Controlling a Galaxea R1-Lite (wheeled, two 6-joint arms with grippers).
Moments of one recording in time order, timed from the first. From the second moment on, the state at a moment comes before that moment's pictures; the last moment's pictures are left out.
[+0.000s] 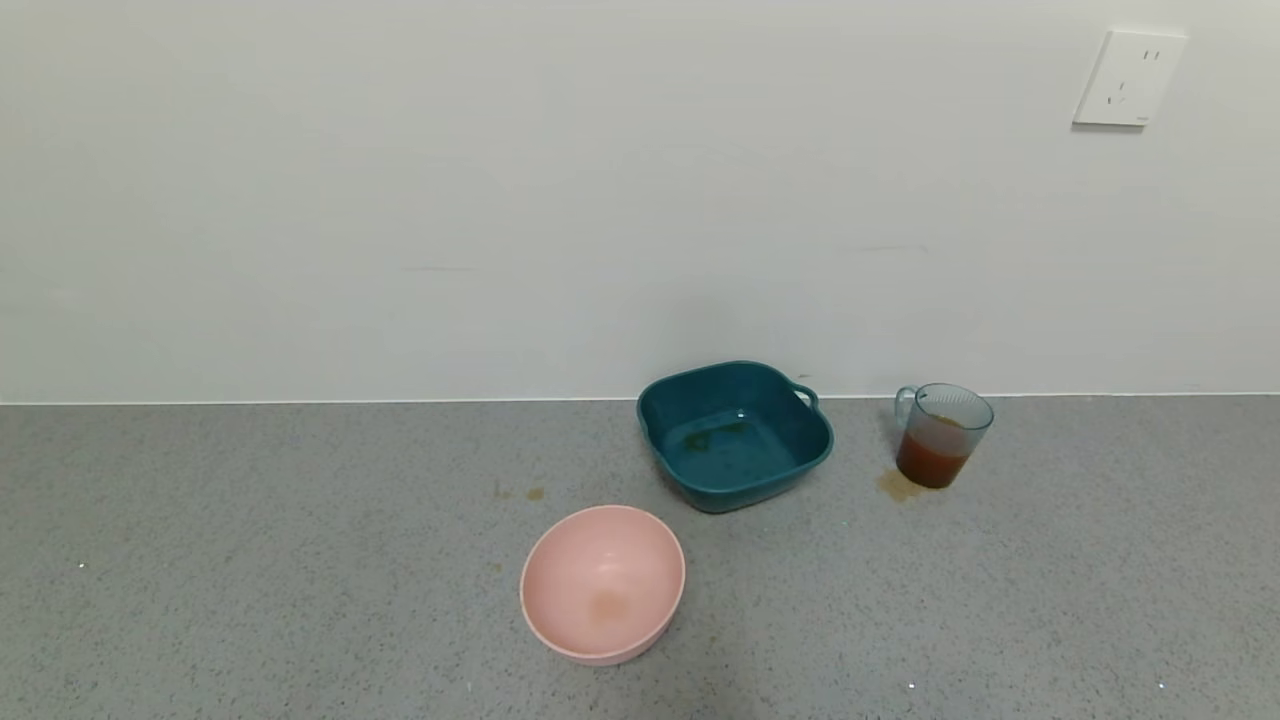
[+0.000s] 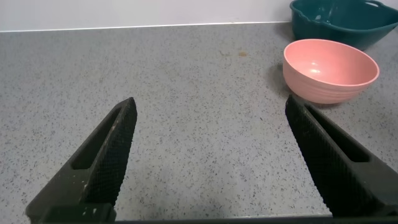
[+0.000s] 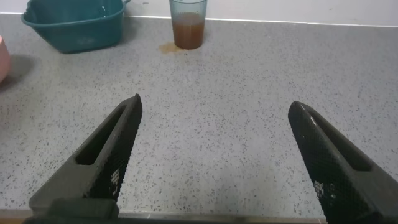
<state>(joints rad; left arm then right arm) 0.00 0.00 0.00 -0.01 -0.01 -0.01 0.00 0.00 0.00 0.01 -0.01 0.00</state>
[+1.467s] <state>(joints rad) 0.00 0.00 0.00 -0.01 -0.01 -0.01 0.00 0.61 -0.42 -0.01 0.07 0.00</state>
